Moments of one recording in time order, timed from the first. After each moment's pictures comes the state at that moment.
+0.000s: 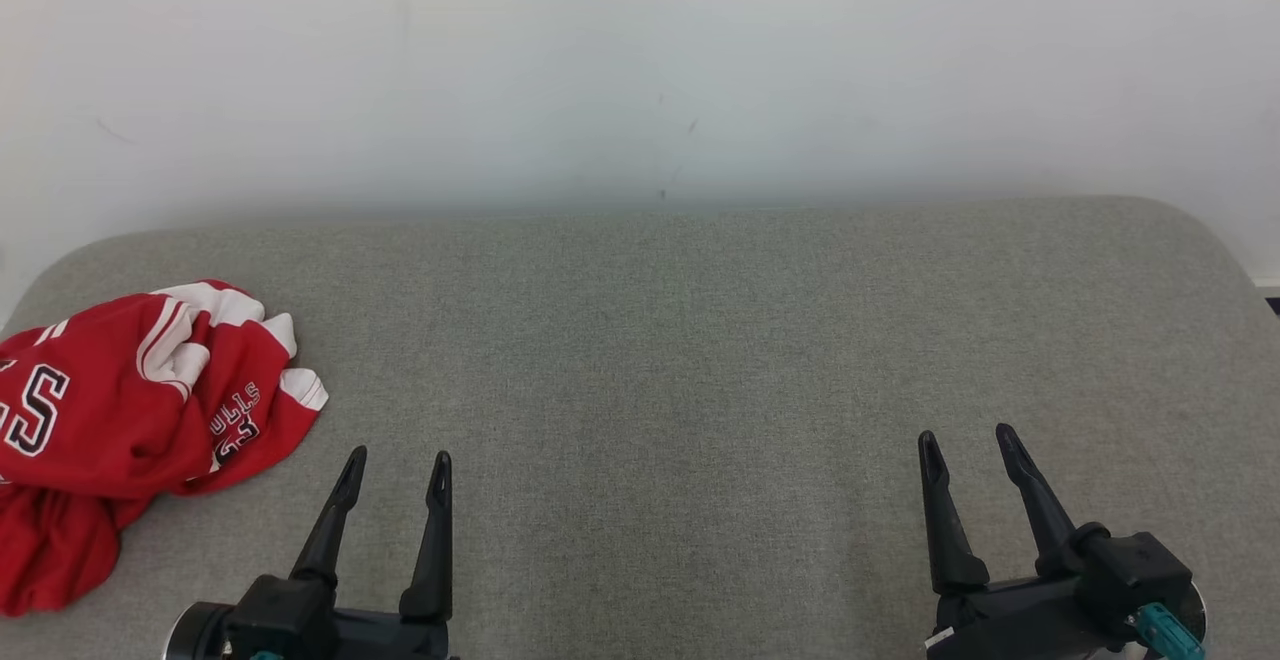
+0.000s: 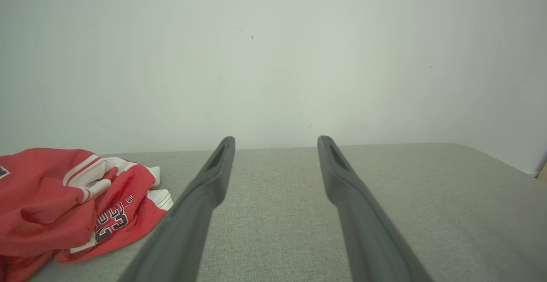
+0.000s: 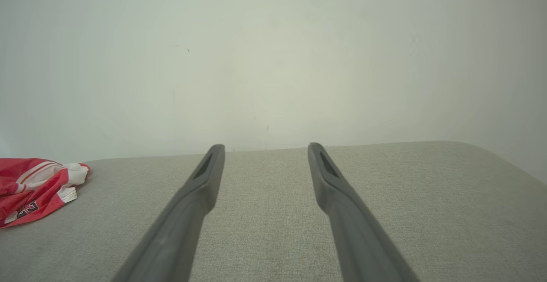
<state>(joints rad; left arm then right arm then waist) -0.05 0.07 -0.12 0.09 -0.17 -0.11 -0.23 -0.03 -0.05 0.06 0.12 0.17 0.13 -0.22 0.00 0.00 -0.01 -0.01</state>
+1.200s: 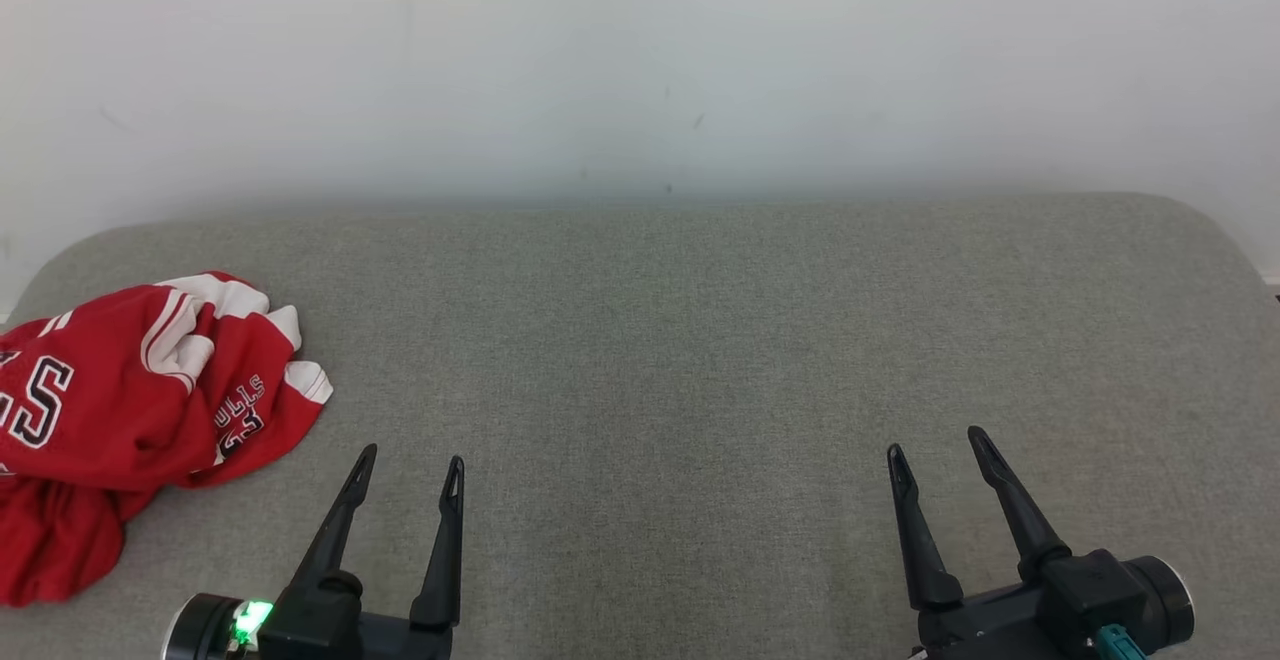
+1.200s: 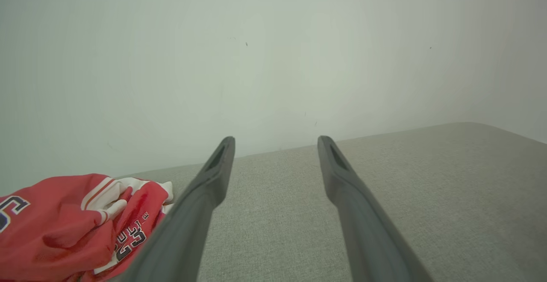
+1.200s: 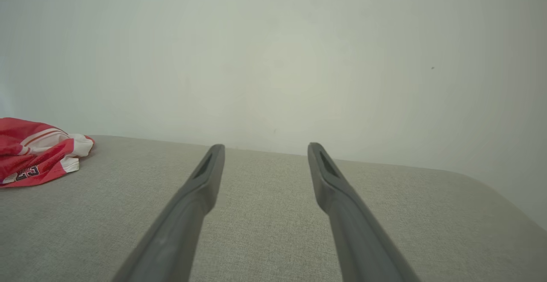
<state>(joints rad) -0.04 0.07 -0.11 0.08 -0.03 -0.11 -0.26 -0.02 -0.05 0.09 0.10 0.01 0.13 -0.26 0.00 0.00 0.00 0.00</state>
